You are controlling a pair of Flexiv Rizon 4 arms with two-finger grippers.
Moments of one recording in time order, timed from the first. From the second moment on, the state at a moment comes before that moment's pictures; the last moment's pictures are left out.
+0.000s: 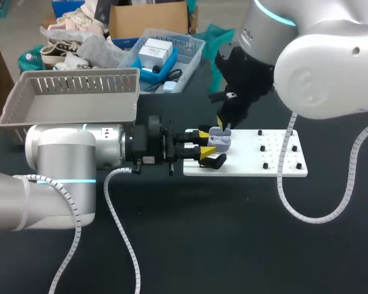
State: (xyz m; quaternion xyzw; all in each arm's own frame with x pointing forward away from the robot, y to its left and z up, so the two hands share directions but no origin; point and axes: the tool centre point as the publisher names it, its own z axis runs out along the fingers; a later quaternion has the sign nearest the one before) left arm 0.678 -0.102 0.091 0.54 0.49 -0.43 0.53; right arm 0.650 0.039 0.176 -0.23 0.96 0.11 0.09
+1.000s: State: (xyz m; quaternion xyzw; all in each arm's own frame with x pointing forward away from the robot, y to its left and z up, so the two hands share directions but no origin) left arm 0.678 -0.102 0.091 0.54 0.49 -0.43 0.53; right arm 0.659 0.037 0.166 -0.30 0.94 0.13 0.07
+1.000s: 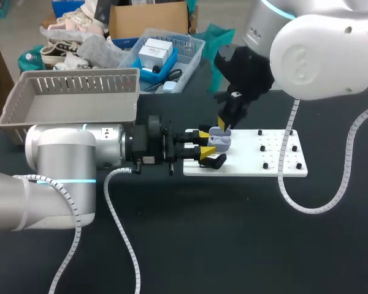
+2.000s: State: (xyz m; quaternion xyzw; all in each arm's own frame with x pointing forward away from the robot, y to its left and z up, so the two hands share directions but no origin) left arm 0.678 -0.102 0.091 0.54 0.49 -0.43 0.53; right arm 0.666 0.048 0.160 -0.32 0.94 0.13 0.07
